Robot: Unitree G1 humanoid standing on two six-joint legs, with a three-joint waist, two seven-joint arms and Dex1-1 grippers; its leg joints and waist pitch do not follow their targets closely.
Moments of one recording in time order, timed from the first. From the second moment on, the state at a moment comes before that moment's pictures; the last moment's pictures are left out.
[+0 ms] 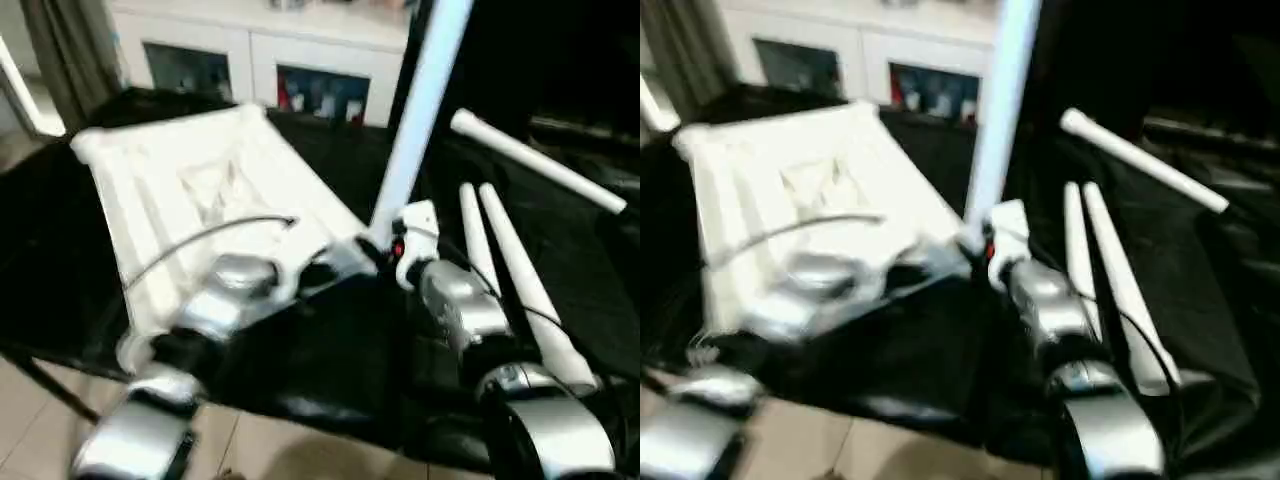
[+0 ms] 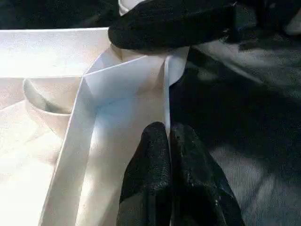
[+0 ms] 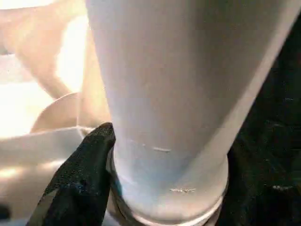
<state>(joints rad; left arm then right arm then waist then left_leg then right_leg) -0.67 0.13 -0.24 0.67 0.08 0.26 -0.73 -0.72 -0.06 -0.05 1.00 0.09 -0.01 0.30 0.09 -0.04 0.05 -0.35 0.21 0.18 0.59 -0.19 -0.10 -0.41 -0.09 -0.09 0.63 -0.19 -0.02</state>
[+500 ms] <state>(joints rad) -0.64 0.25 -0.23 0.64 0.08 0.16 -0.83 -0.69 -0.17 -0.01 0.95 0.12 -0.01 0.69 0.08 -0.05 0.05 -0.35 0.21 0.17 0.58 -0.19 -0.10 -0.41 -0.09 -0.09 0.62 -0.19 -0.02</state>
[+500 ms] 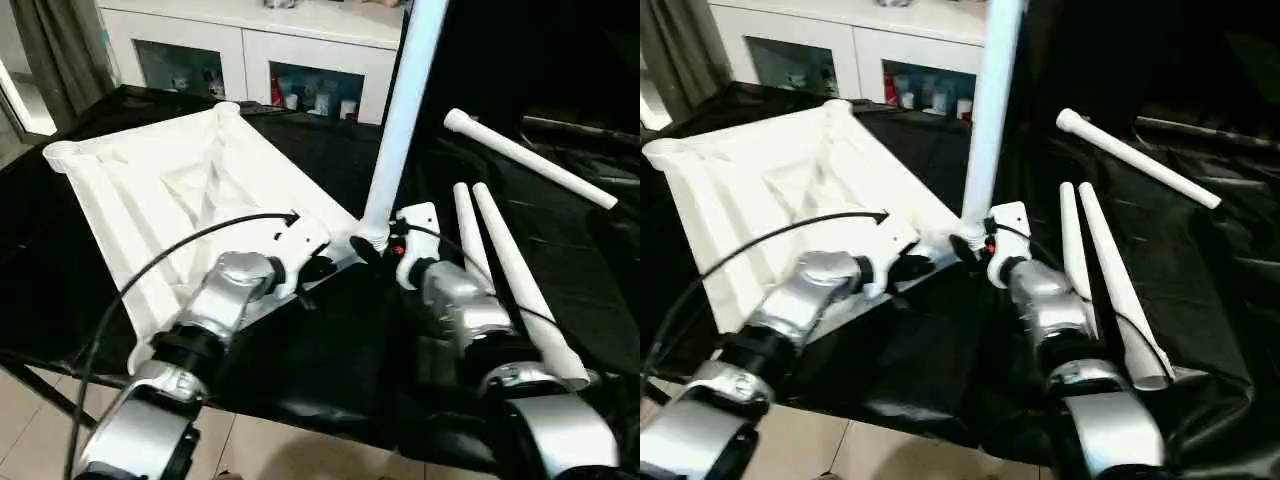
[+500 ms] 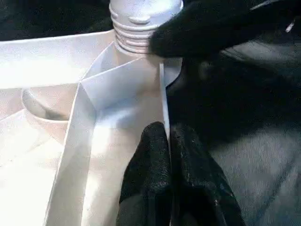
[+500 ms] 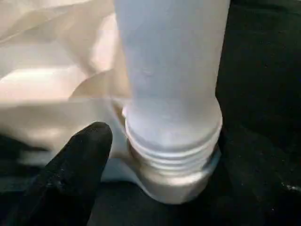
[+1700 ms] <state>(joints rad) -0.63 0.23 -0.23 0.64 0.06 0.19 -0.89 -0.70 -0.12 0.00 0.99 0.08 -0.03 0.57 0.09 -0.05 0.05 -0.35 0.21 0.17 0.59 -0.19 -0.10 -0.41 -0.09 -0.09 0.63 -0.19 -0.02</state>
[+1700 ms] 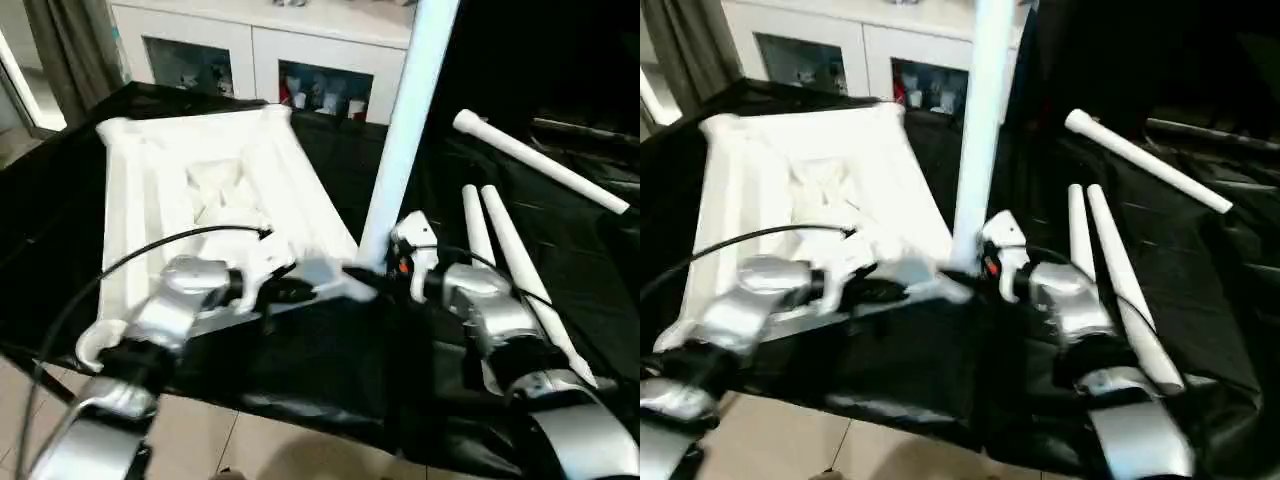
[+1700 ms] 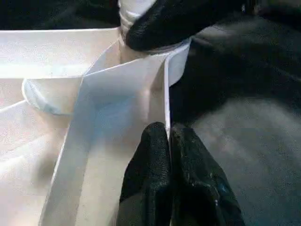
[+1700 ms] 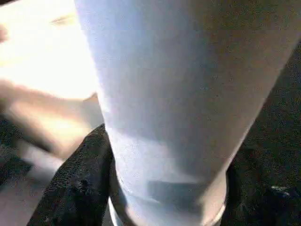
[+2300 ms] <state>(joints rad) -0.68 0.19 -0.22 0.70 0.09 0.20 -0.75 -0.74 -0.09 -0.02 1.03 0.07 -0.05 0.51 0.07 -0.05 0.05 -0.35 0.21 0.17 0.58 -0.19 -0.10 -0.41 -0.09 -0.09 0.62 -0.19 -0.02</state>
